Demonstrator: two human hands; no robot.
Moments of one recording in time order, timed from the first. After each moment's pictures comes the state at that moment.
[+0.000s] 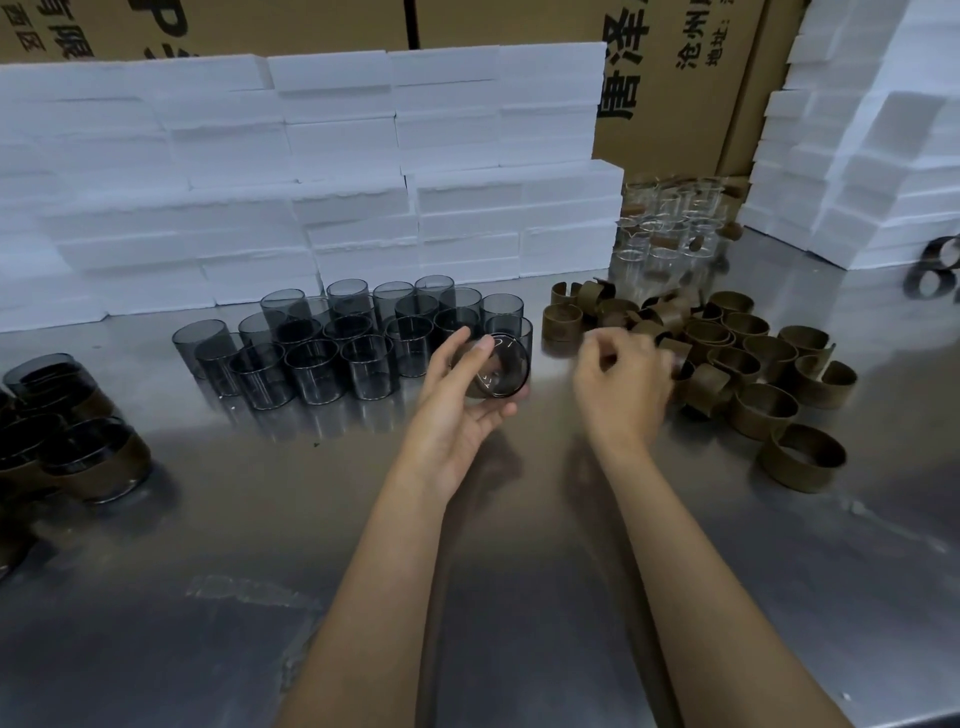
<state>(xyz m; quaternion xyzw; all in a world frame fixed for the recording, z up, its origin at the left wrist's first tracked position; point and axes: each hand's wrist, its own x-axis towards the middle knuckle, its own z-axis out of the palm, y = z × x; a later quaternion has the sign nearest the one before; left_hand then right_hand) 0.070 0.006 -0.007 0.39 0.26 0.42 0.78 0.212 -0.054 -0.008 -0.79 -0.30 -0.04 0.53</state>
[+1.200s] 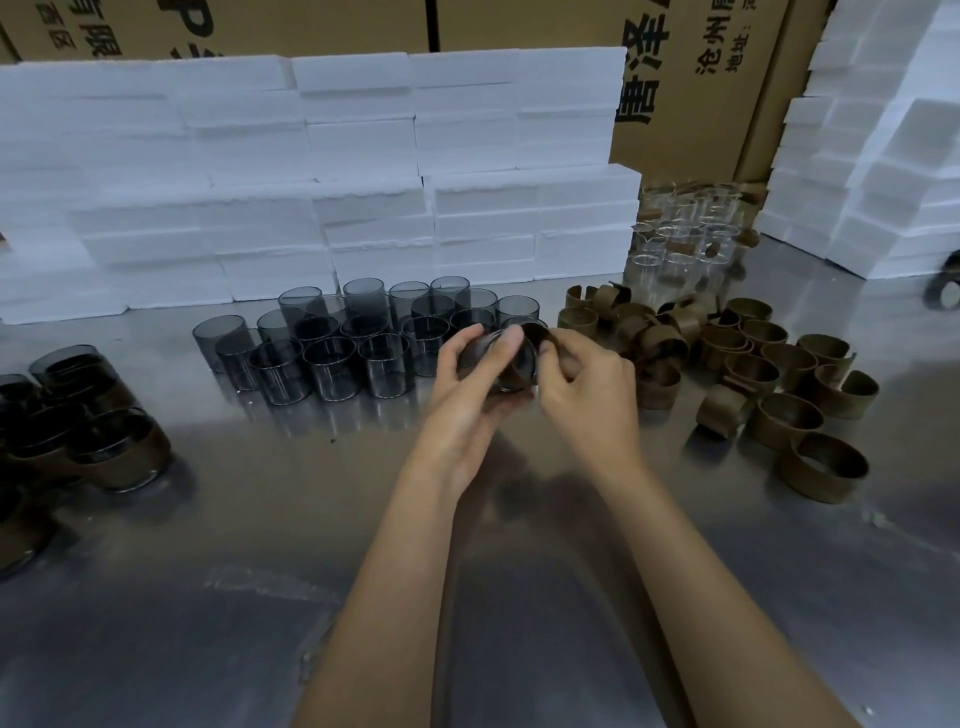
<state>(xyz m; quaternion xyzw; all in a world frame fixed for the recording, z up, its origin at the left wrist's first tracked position) 0.067 0.004 0.000 0.43 0.24 0.45 0.75 0.178 -0.053 0.000 -0.66 -0.48 0.00 0.58</state>
